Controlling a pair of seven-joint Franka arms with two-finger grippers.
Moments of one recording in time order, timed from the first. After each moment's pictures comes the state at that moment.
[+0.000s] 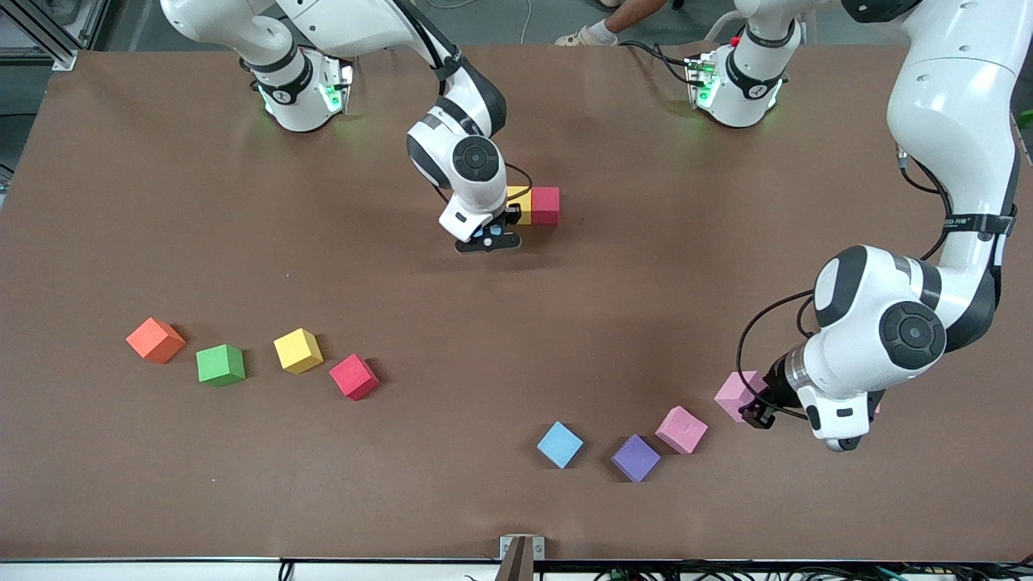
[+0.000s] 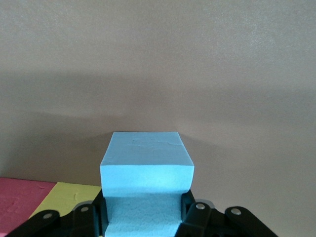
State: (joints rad) left arm 0.21 0.74 -0.54 -1.34 0.33 2.06 -1.25; right arm 0.75 0.50 0.12 -1.96 0.08 2.33 0.70
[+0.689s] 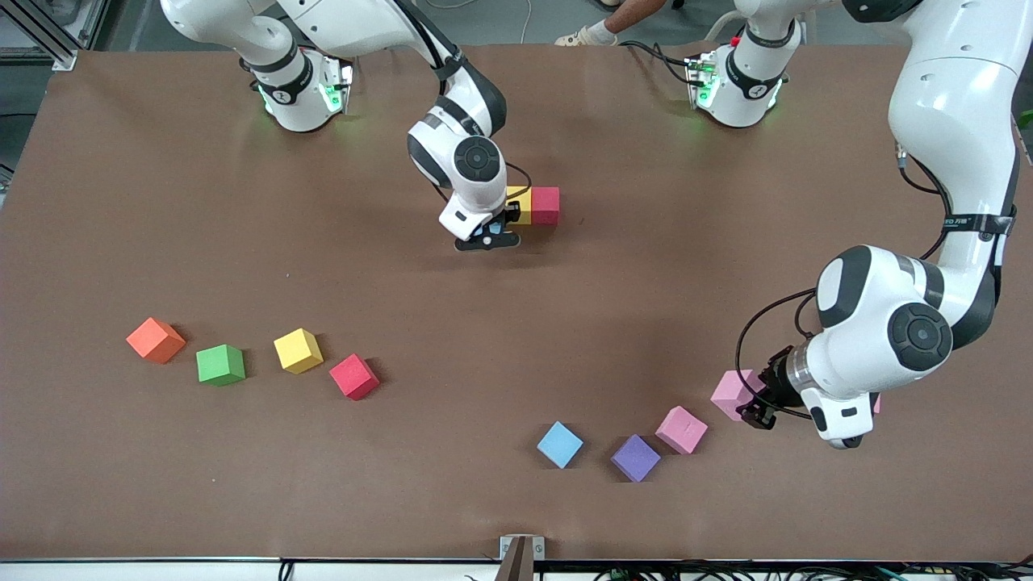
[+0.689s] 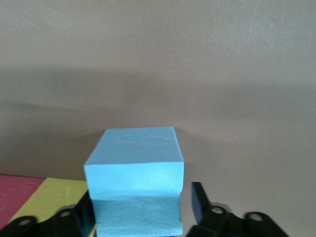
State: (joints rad) left arm 0.21 0.74 -0.54 -1.34 0.28 2.06 -1.28; right arm 0.76 0.50 0.12 -1.97 0.08 2.32 0.71
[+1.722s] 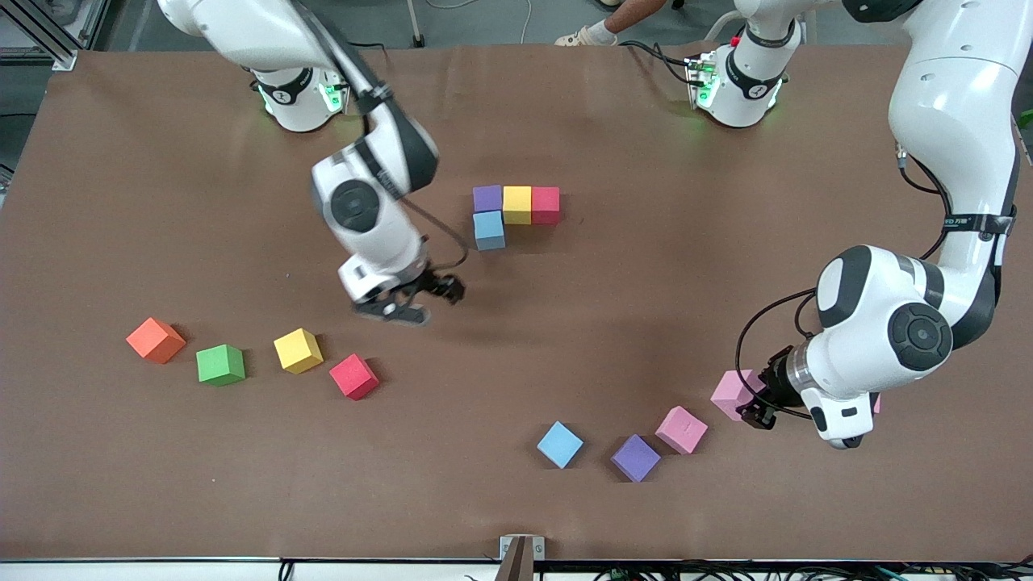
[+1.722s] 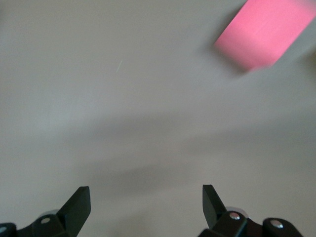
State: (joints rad) left arm 0.21 0.74 -0.55 -1.34 0.28 2.06 -1.28; right arm 0.44 0.43 0.05 -1.82 0.08 2.33 0.73
